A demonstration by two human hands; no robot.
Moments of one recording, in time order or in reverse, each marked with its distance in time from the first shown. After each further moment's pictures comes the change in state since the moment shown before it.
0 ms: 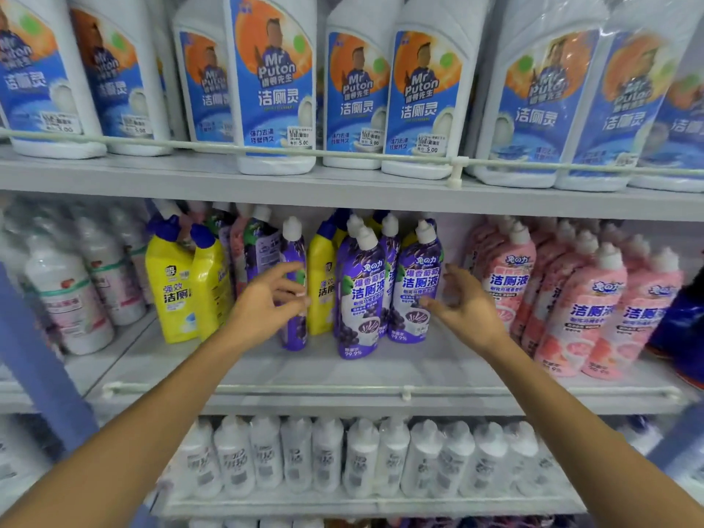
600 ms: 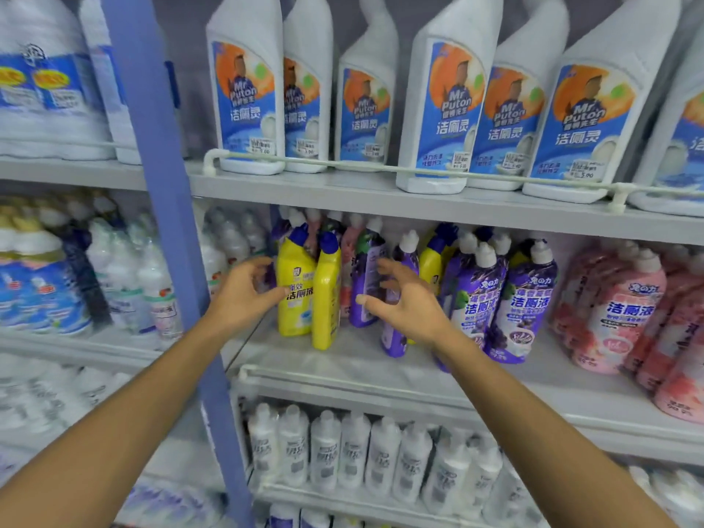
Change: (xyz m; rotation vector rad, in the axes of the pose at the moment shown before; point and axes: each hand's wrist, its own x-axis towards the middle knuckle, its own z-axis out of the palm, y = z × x) left_hand -0.044 -0.049 -0.196 0.221 0.287 -0.083; right_hand -0.007 -0.199 0.169 0.139 -0.269 -0.284
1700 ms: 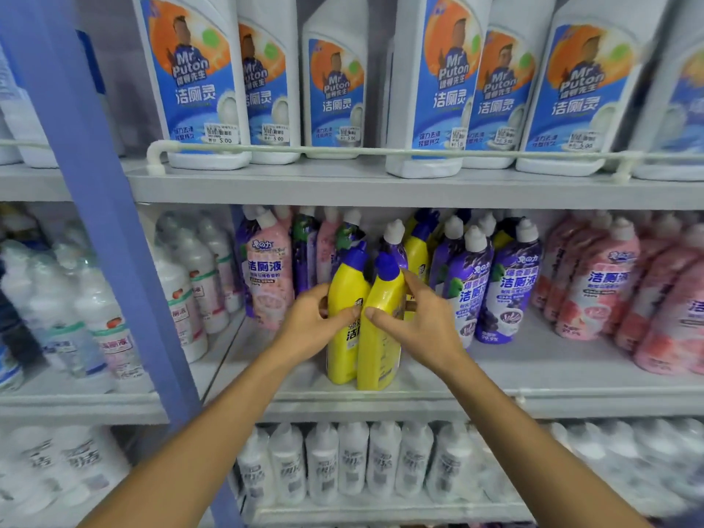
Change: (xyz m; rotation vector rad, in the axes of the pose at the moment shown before) left_hand 0.001 0.013 0.108 -0.281 -0.353 0.070; right_hand -0.030 0.010 0.017 -0.020 0.320 0.118
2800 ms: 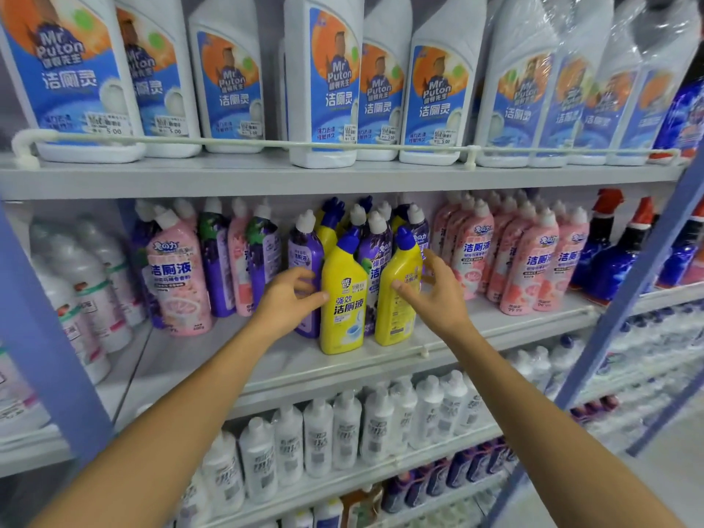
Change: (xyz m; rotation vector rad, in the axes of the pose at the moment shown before) left_hand 0.027 0.021 0.064 -0.007 -0.161 0.008; right_hand -0.040 0.065 -0.118 -0.158 0.262 0.276
